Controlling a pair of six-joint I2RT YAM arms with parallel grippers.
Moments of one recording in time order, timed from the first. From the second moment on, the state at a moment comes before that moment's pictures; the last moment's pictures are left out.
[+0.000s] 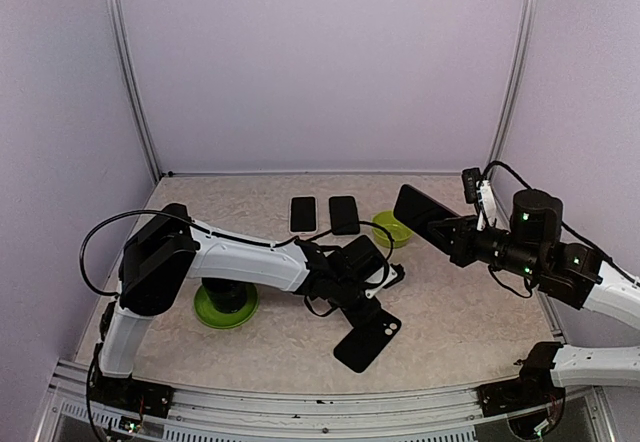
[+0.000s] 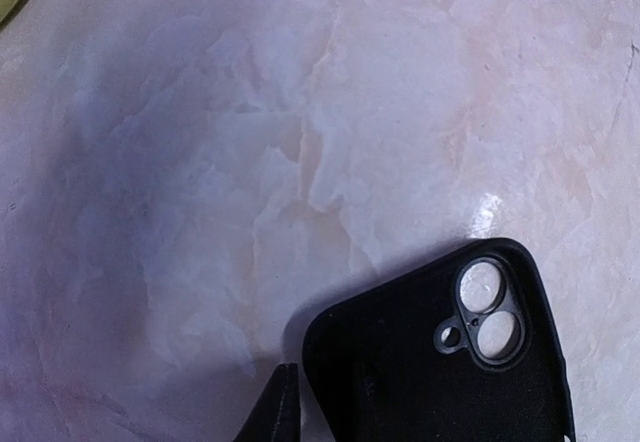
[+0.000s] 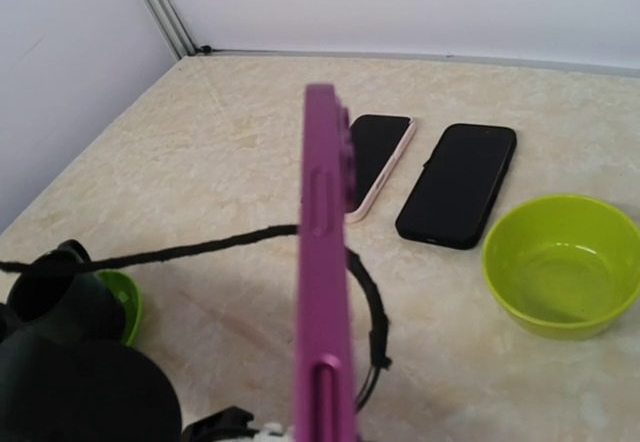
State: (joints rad) left arm -1.14 2.23 1.61 -0.37 0.02 -0.03; right arm 0.75 0.79 0.66 -0.14 0.04 0.34
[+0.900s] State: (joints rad) left arm -1.13 2.23 1.61 -0.39 -0.18 -0.24; right arm 0.75 0.77 0.66 -0.15 0.06 0.34
